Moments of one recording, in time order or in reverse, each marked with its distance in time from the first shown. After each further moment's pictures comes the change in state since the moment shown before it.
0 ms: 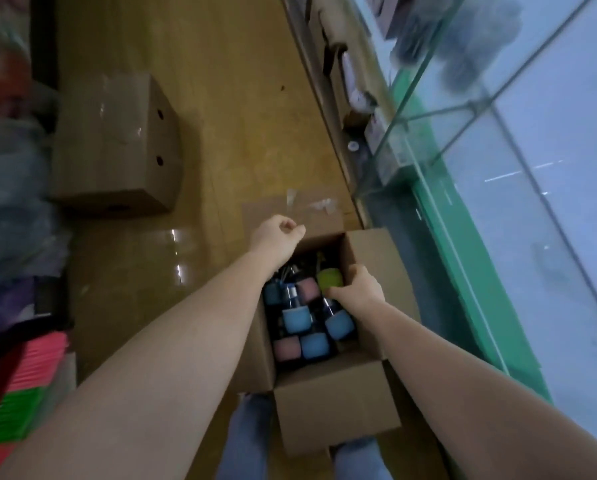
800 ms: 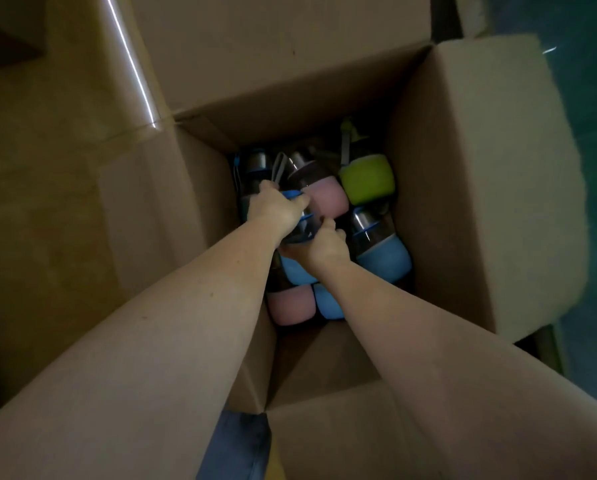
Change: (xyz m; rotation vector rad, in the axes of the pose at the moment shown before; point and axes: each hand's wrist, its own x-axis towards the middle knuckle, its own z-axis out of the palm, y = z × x) left_hand 0.238 -0.259 0.197 0.129 -0.100 -0.344; right_hand 0.293 0.144 0.241 0.041 -0.204 0.196
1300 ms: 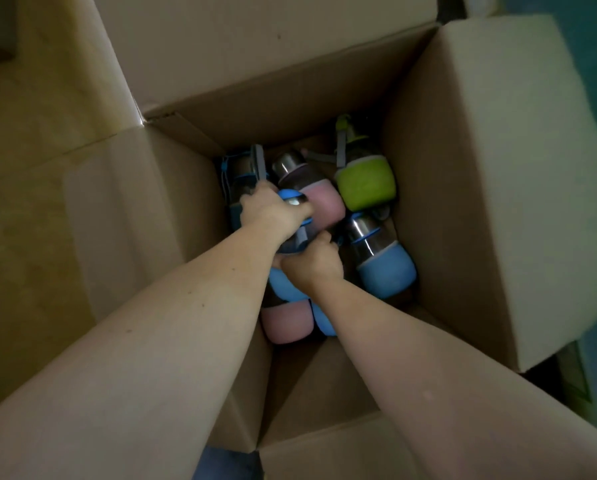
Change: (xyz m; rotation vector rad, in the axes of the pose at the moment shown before) left_hand 0.031 -0.002 0.018 0.046 0.054 -0.015; right_hand 0.021 0.011 0.014 0.080 0.040 0.008
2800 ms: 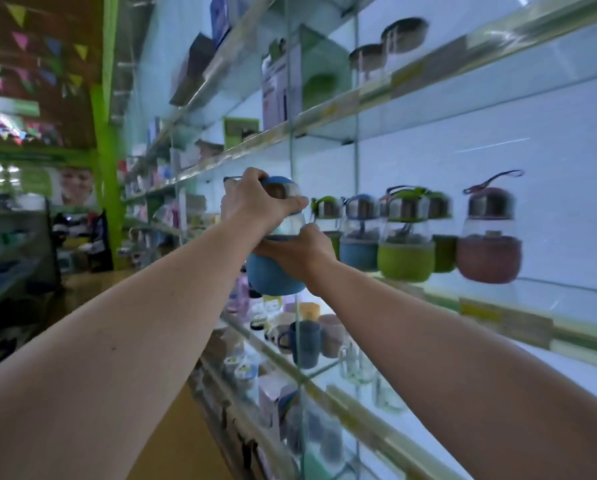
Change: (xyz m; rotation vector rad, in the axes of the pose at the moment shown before) left_hand -0.887 0.343 -0.508 -0.280 0.773 1.517; right_hand -0.917 -0.317 -0.385 0.236 0.914 -1.182
